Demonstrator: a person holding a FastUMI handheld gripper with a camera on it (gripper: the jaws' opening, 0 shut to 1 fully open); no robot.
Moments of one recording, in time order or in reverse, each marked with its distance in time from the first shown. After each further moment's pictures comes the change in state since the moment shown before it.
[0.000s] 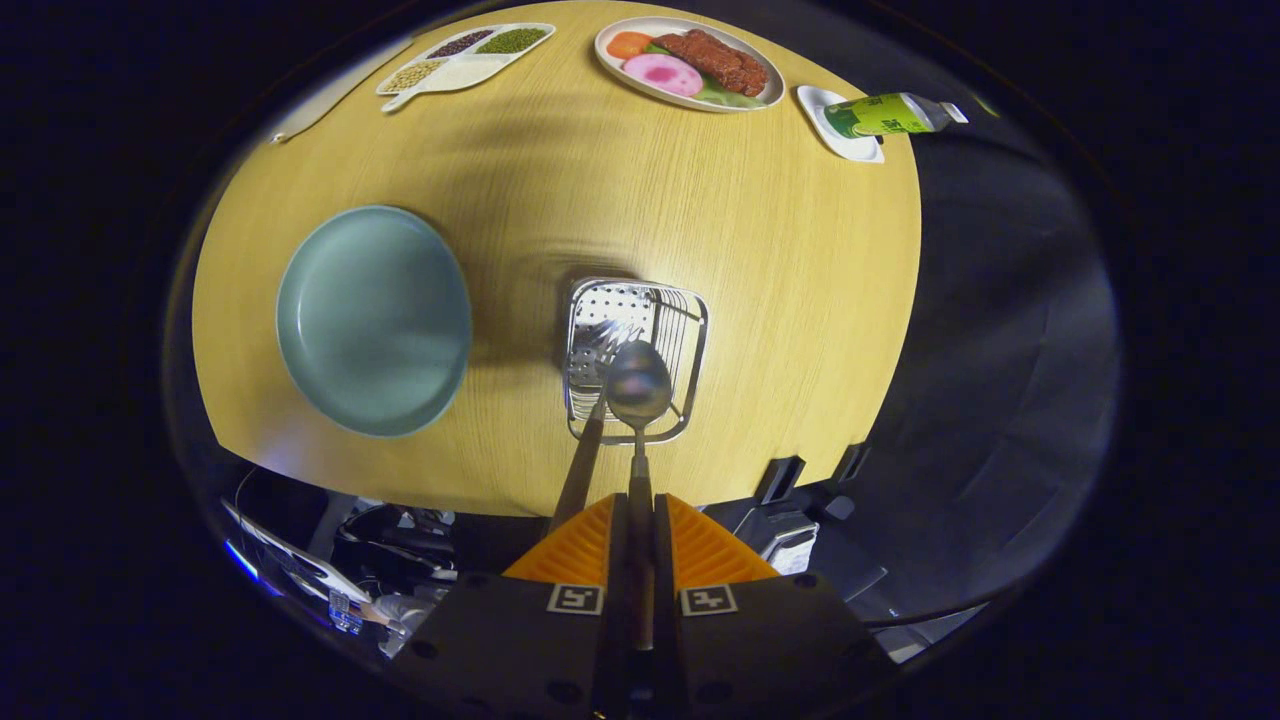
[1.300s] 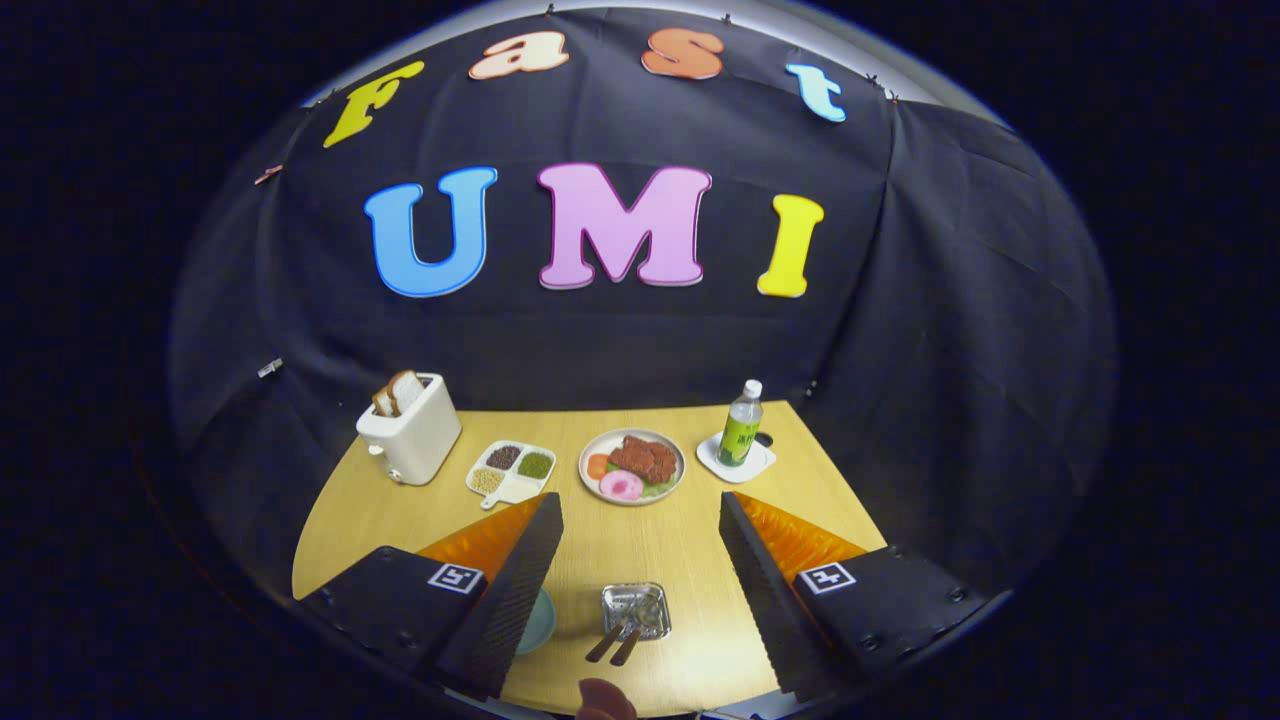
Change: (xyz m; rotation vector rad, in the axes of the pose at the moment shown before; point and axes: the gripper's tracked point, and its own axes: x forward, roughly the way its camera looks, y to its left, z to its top) arm -0.217 -0.078 0.013 0.365 -1.422 0.131
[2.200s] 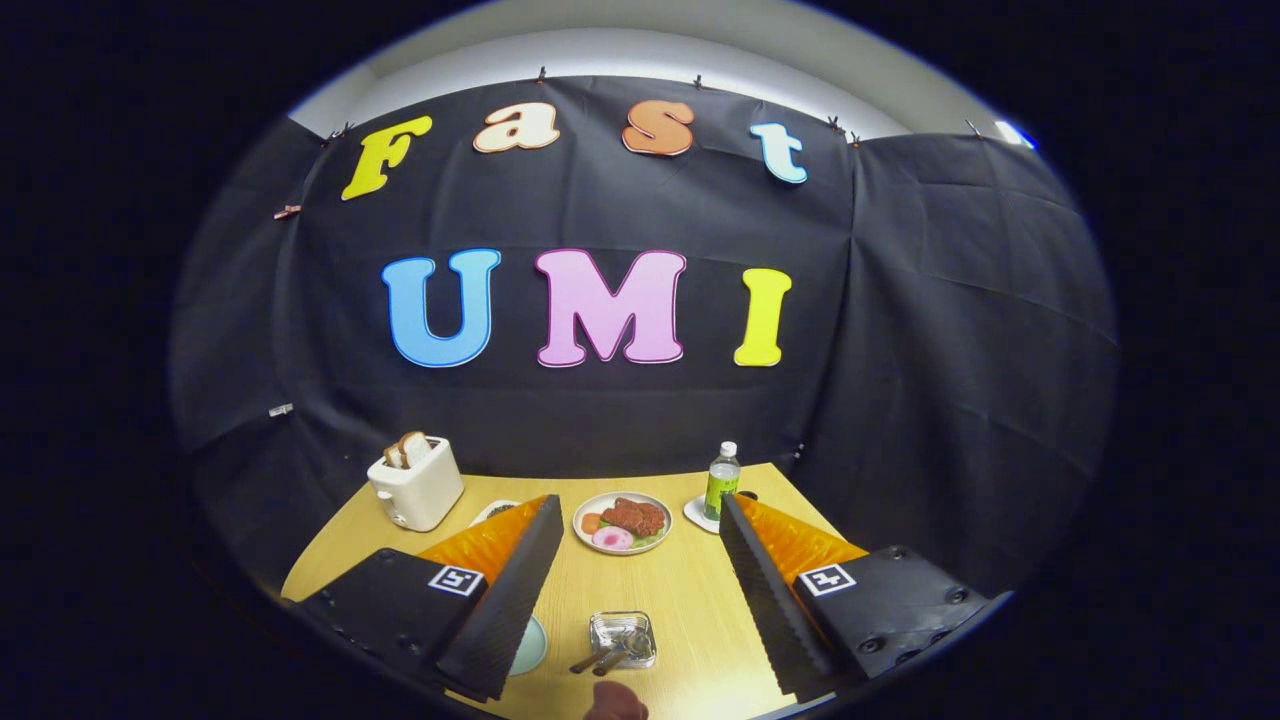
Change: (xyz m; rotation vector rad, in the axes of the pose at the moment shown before) arm -0.046 -0.012 0.004 0.036 -0.201 -0.017
